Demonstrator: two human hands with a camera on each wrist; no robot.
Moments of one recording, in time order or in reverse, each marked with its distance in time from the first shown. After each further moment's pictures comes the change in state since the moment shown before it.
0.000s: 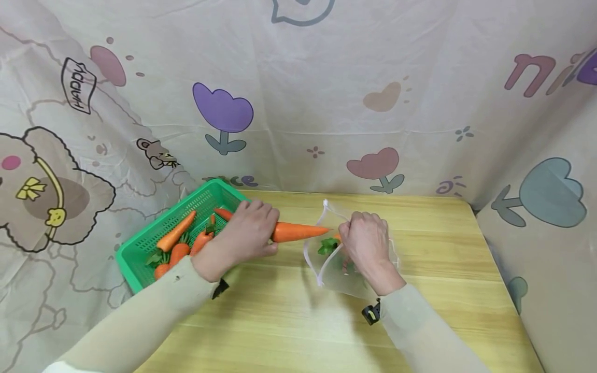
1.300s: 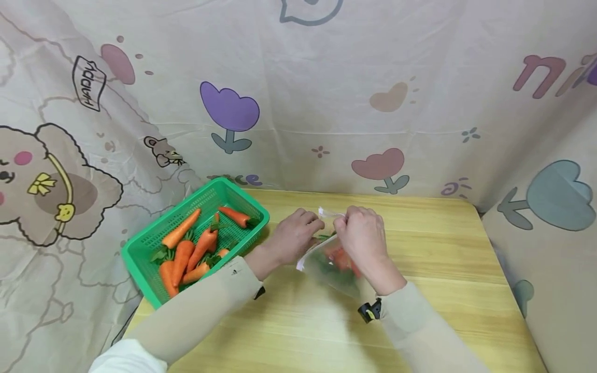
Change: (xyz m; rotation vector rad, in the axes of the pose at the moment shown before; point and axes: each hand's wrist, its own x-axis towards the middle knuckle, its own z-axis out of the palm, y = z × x) left_hand 0.045 0.055 0.053 -0.168 0.260 0.125; right_hand 0.007 -0.033 -0.022 0.109 -0.045 0.021
